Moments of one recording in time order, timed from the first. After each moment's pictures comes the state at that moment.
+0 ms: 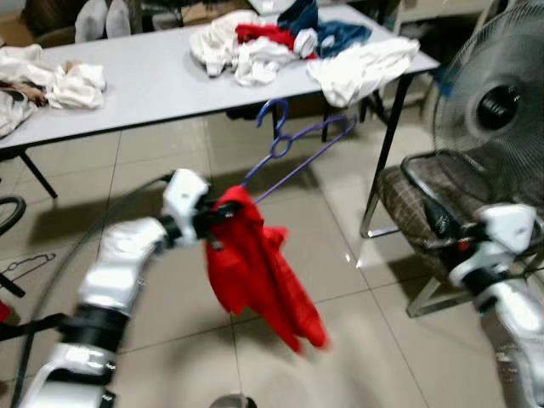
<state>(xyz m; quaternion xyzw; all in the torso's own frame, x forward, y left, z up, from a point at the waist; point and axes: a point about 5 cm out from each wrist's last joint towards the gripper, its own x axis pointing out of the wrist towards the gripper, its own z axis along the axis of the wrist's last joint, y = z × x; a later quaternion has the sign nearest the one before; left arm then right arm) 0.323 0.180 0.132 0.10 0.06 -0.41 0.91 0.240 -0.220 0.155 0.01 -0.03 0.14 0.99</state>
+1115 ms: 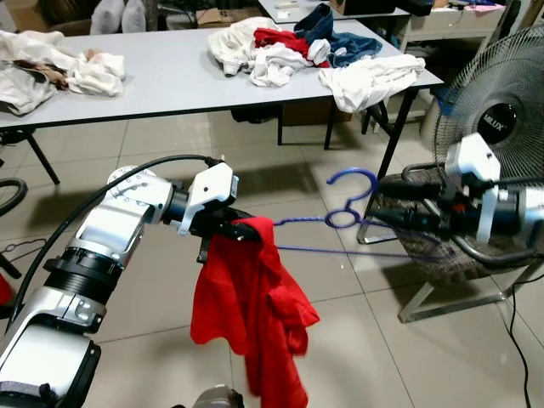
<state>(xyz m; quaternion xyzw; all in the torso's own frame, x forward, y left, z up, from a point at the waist) 0.319 0.145 0.180 0.23 0.11 -0.69 0.68 0.282 -0.215 0.225 -0.16 0.11 0.50 0.84</state>
